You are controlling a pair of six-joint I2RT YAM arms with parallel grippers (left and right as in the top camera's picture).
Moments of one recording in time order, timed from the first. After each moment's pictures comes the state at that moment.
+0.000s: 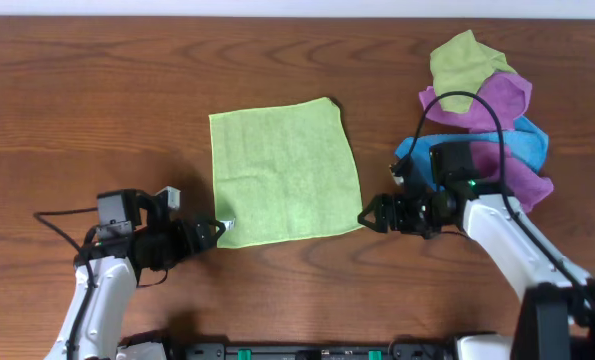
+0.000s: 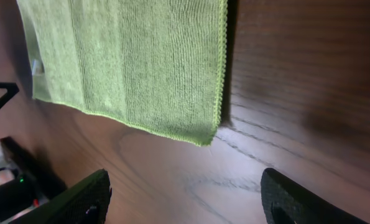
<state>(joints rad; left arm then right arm) 0.20 1.20 0.47 -0.52 0.67 -0.24 0.11 1.52 0.78 -0.66 -0.61 0.12</state>
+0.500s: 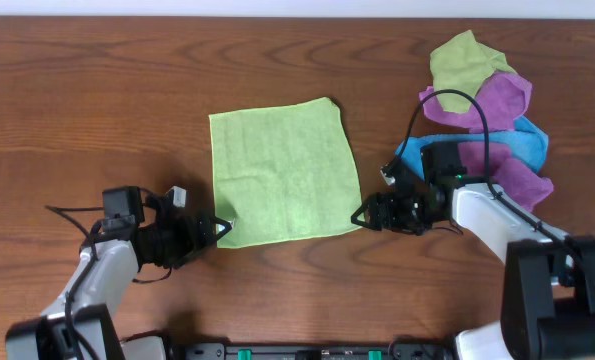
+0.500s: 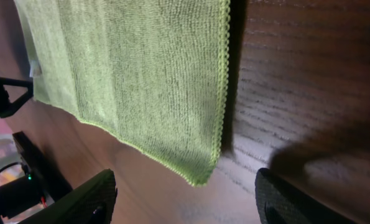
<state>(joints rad) 0.20 1.39 0.46 -0.43 0.79 -0.25 0.11 1.67 0.78 -0.56 -0.68 0.11</state>
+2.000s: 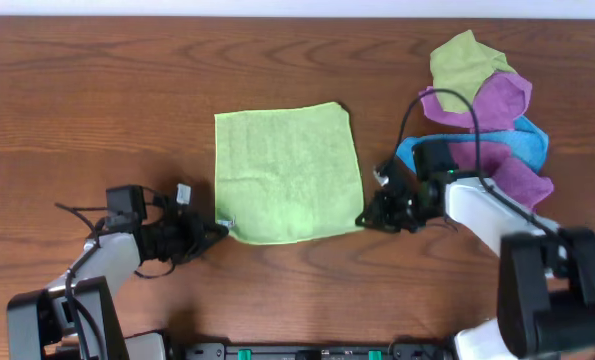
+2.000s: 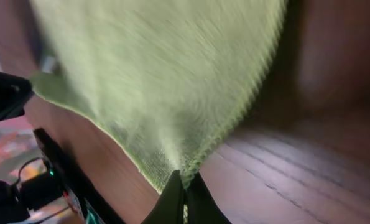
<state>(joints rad) 0.20 1.47 0.48 -0.34 0.94 -0.31 0.14 1.66 0.84 -0.60 -0.72 0.16</state>
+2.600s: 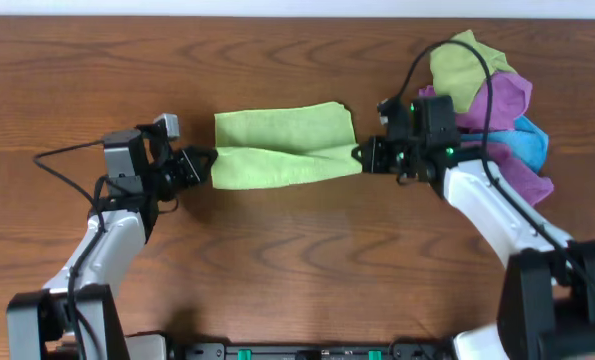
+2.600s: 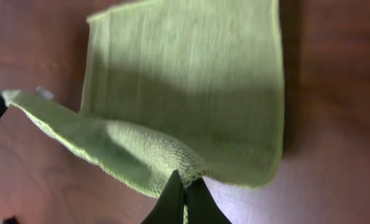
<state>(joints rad) 0.09 1.48 0.65 0.10 0.67 -0.51 0.20 1.68 1.03 -0.33 -0.53 0.33</state>
